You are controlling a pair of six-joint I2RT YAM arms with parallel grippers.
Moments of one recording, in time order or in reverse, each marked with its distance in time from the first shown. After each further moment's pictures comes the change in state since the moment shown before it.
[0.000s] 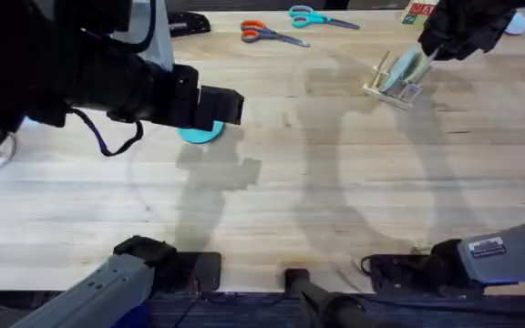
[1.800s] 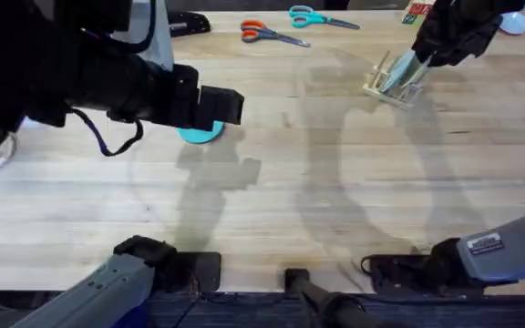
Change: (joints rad) left arm 0.000 0.000 0.000 0.000 0.000 0.000; right arm -0.003 0.054 0.001 0.005 0.000 -0.015
